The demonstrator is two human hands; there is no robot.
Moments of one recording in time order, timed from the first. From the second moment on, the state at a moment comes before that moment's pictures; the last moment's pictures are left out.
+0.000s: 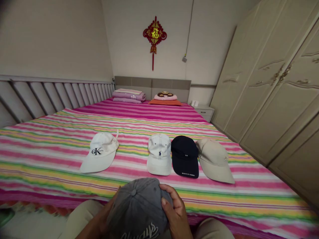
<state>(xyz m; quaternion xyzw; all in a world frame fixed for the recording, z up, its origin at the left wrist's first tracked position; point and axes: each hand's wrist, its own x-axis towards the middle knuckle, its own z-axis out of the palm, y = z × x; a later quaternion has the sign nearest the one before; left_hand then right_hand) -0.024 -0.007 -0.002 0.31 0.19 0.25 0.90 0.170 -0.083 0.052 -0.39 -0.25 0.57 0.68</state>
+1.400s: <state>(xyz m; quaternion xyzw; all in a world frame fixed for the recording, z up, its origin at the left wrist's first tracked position) 0.007 -0.006 0.087 0.45 0.31 0.32 0.78 0.206 -0.092 0.055 -0.30 -0.21 0.65 0.67</state>
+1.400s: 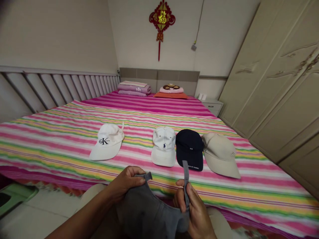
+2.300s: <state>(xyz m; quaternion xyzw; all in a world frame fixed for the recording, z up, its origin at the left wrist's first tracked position) 0.025 -0.024 0.091 0.40 0.17 0.32 0.84 0.165 -0.082 0.086 -0.37 -0.32 0.68 0.55</state>
